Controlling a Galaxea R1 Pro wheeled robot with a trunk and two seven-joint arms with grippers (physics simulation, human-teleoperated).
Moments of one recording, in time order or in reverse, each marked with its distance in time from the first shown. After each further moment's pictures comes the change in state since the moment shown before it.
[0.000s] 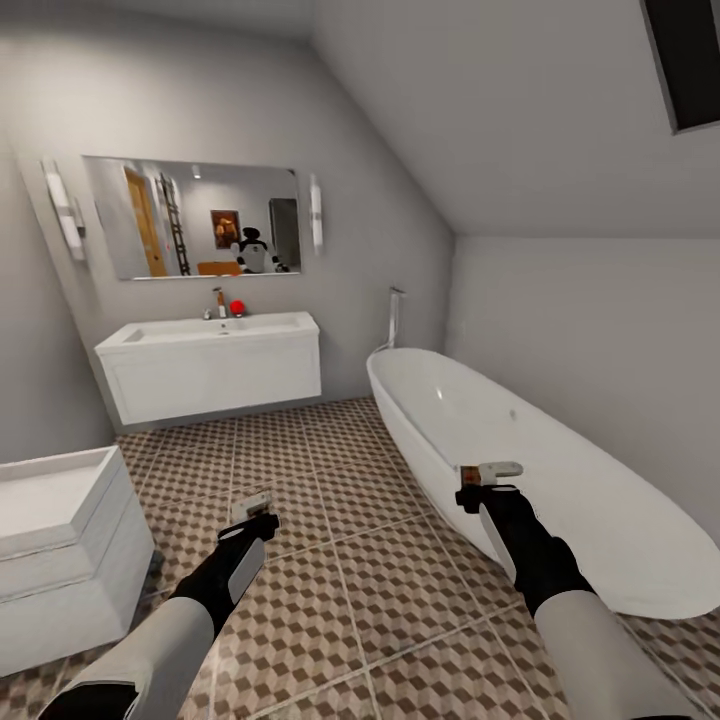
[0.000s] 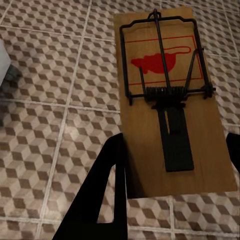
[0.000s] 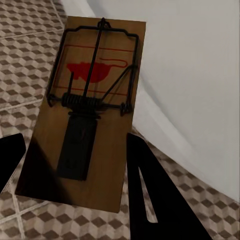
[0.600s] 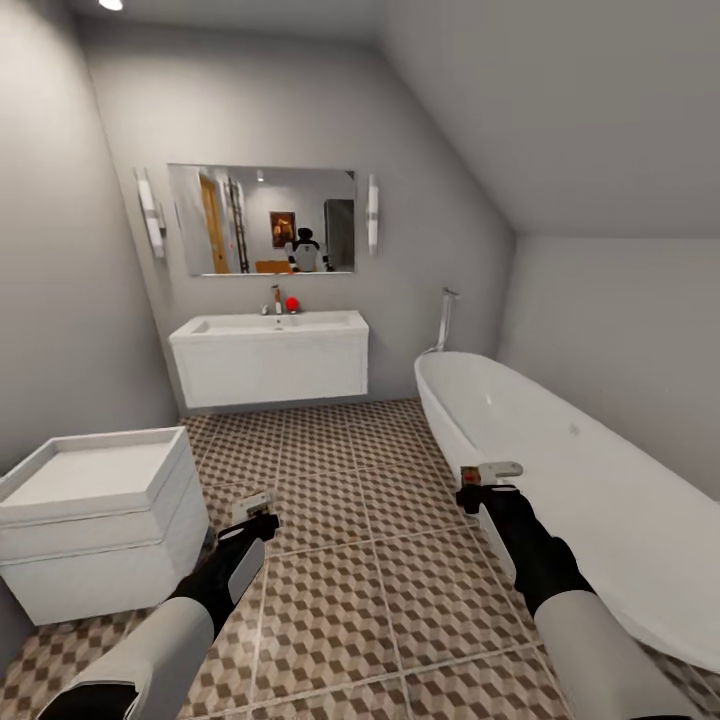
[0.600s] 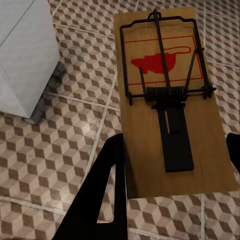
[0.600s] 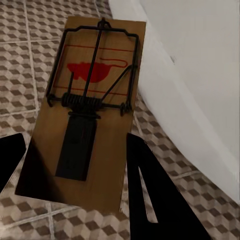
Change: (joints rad) left arm 0.000 0.000 0.000 0.001 0.000 0.000 -0.002; right arm 0.000 0.000 0.000 0.001 0.001 -0.001 0.000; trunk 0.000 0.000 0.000
